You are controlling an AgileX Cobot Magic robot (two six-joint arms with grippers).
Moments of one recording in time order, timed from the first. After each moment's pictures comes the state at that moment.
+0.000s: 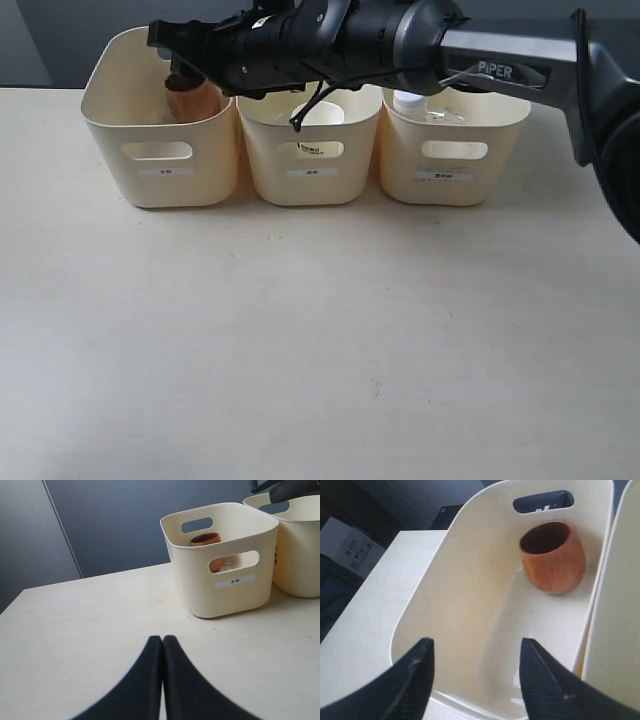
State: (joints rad) left arm -0.04 0.00 0.00 0.04 0.23 0.12; right arm 0.66 2.19 -1.80 0.75 0.23 -0.17
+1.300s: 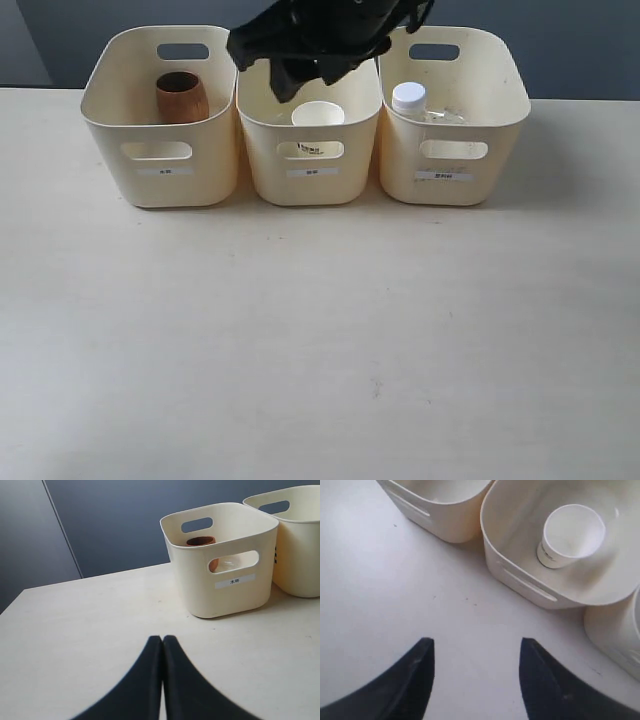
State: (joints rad) left arm -0.04 0.00 0.00 0.04 0.23 0.12; right arm 0.66 1.83 -1.80 0.05 1.08 0.00
